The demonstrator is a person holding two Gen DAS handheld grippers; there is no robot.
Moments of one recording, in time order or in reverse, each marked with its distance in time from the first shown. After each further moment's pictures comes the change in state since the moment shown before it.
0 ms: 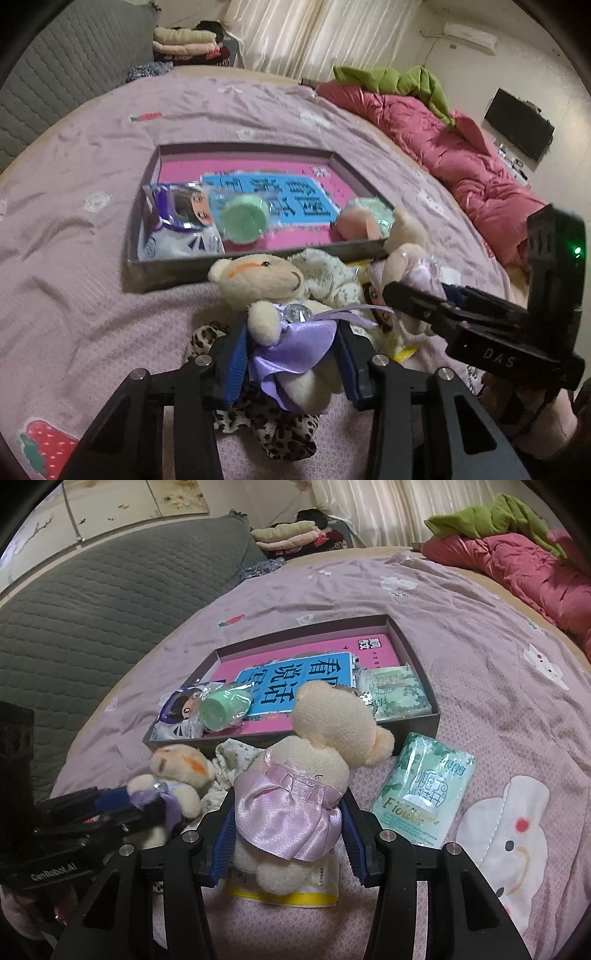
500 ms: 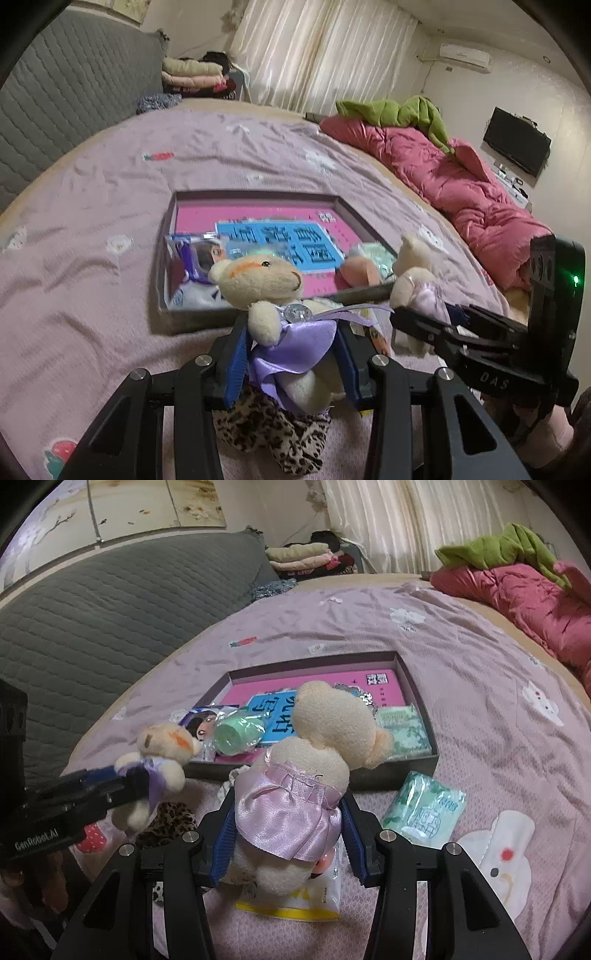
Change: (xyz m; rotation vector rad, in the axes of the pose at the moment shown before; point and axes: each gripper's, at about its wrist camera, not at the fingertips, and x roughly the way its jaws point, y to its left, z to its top) left arm -0.027 0.002 0.021 0.011 -0.137 0.038; right arm -0.018 0.015 0.012 -0.073 -0.088 -0.001
